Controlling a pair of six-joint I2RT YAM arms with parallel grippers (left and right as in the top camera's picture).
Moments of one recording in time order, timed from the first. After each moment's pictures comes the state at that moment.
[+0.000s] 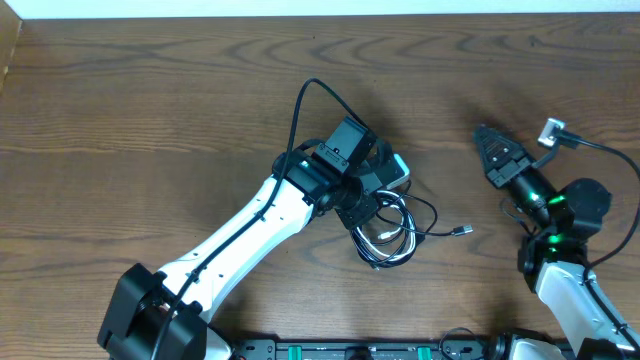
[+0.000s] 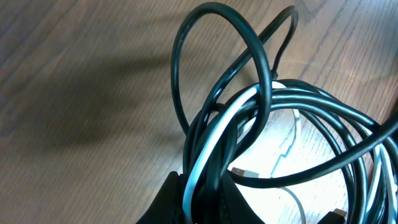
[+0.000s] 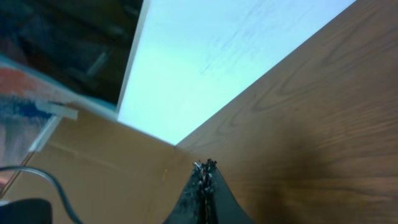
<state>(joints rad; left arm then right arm) -0.69 1.60 1.22 -0.76 0.31 0.30 -0.18 1.25 0.35 0.89 -0.76 1.03</state>
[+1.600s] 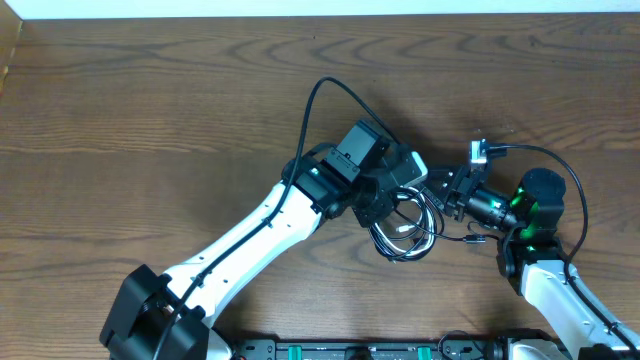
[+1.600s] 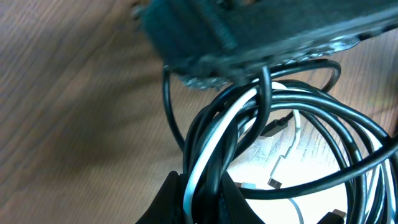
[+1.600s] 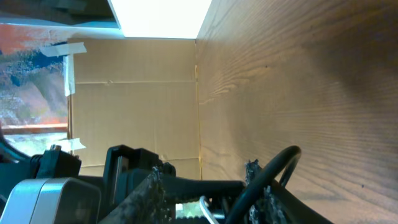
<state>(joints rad) -0.75 1.60 1.22 -0.63 0.30 0.30 0.03 1.25 0.36 0.61 -0.99 1.25</state>
